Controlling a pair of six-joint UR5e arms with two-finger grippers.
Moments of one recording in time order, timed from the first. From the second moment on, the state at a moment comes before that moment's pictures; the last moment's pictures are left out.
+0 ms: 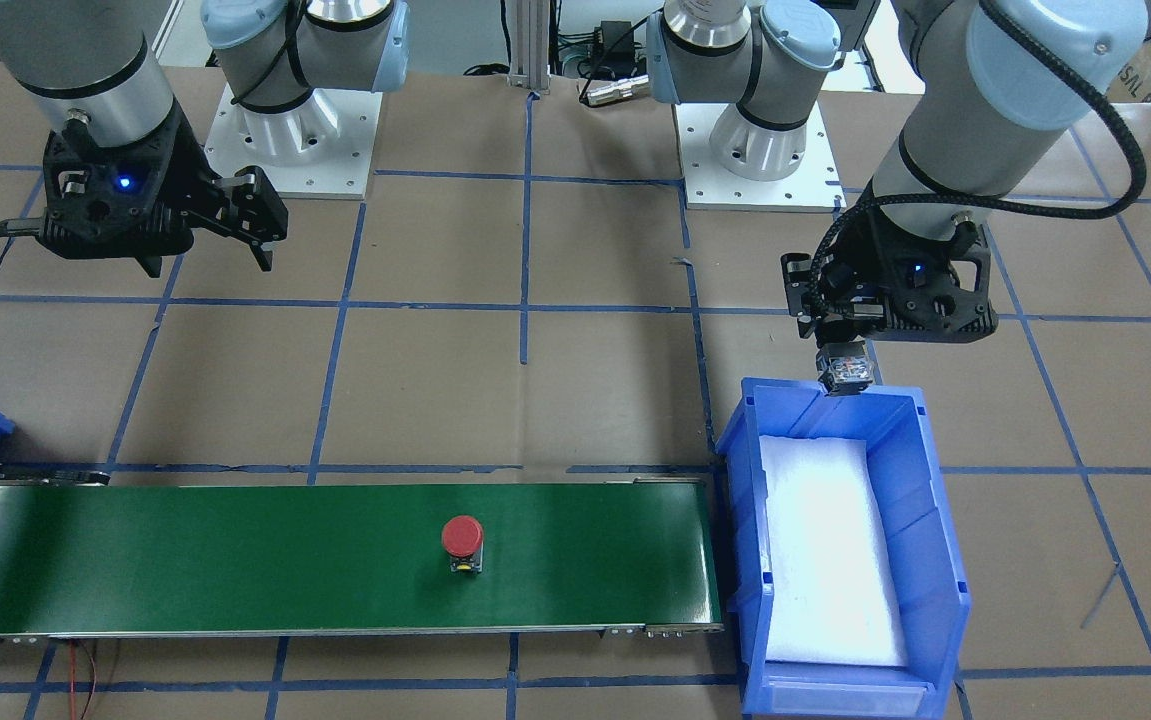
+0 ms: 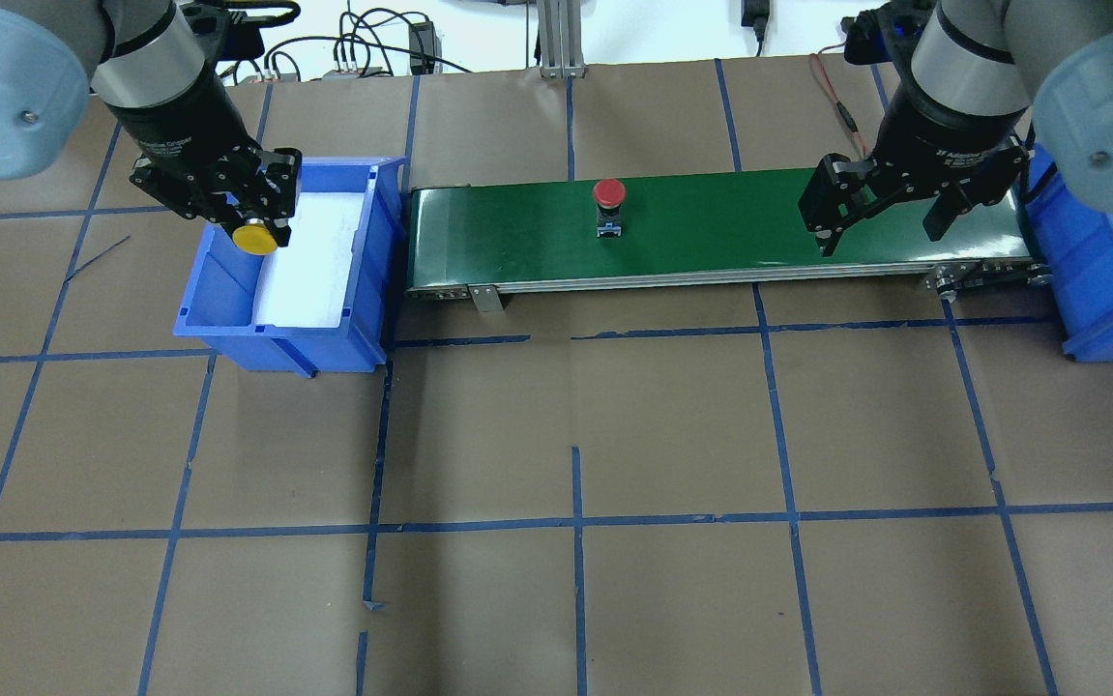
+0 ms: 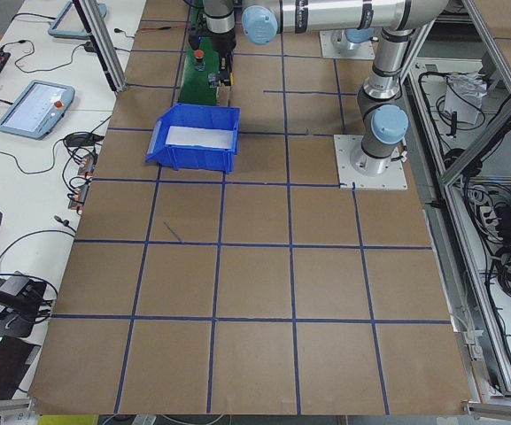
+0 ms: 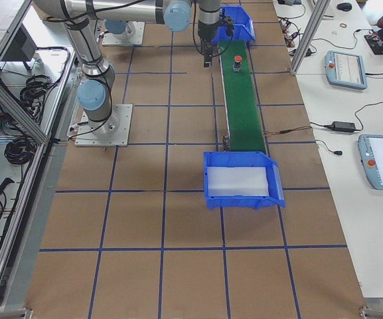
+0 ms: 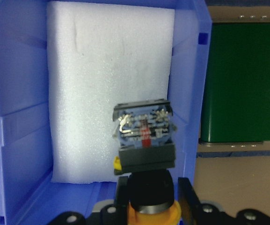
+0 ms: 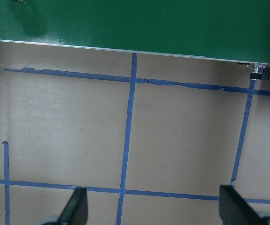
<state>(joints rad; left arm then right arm) -1.52 -1.68 -1.52 -1.58 1.59 0.08 1.53 -1.58 1.63 -1.60 -1.59 -0.14</state>
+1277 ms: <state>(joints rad) -1.59 -1.64 -1.51 -1.56 1.55 0.09 1.52 -1.58 1.63 -1.60 -1.57 -0.13</state>
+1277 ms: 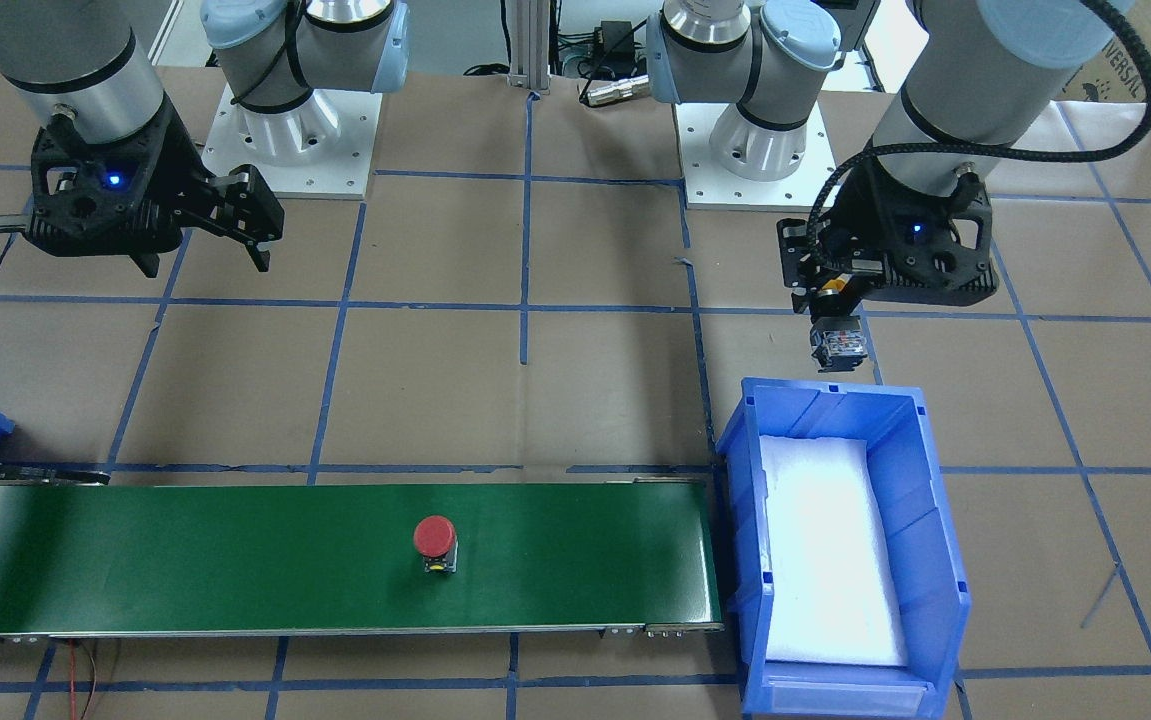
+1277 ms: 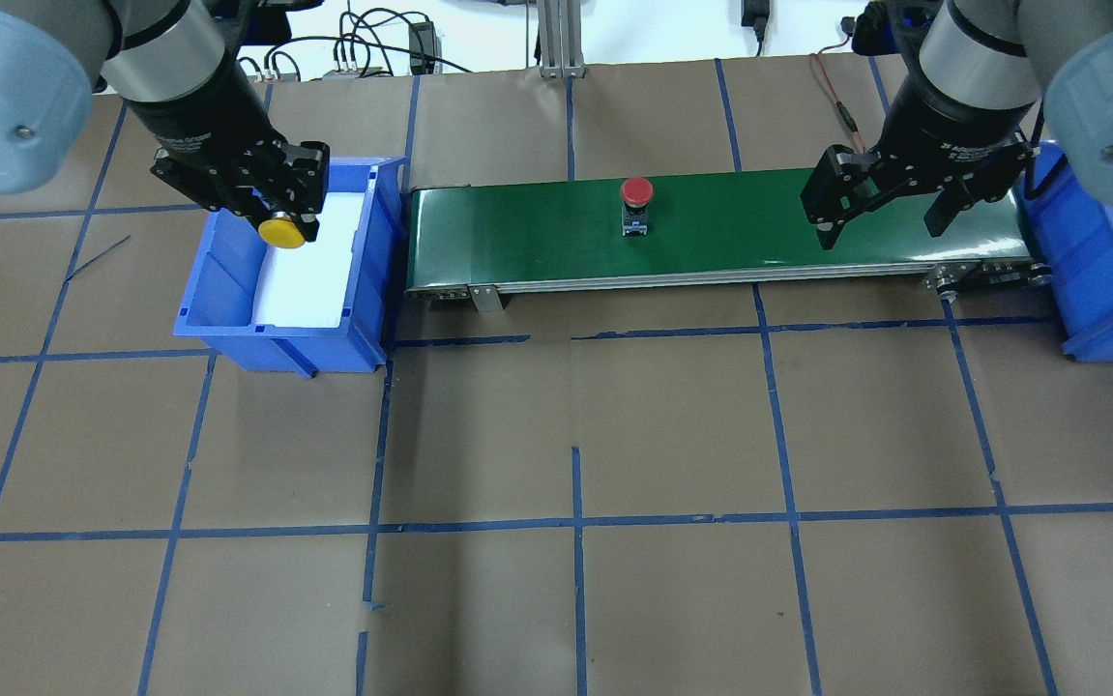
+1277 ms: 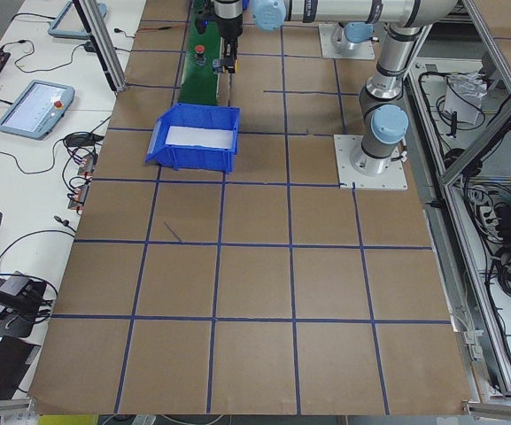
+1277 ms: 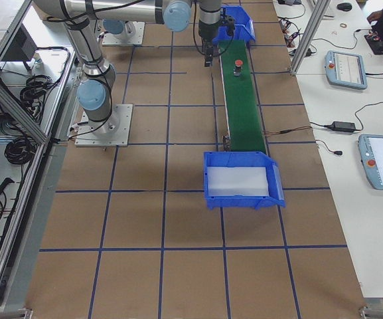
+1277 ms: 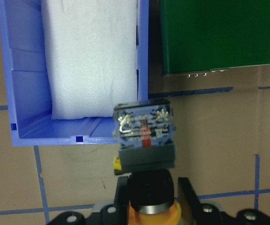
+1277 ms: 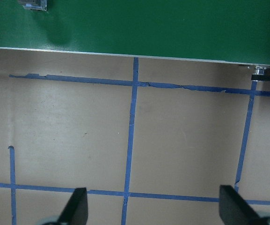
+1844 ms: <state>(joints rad) -1.64 -1.63 -1.53 -1.27 1.51 0.05 1.52 -1.58 1.63 -1.60 -1.57 -0.13</state>
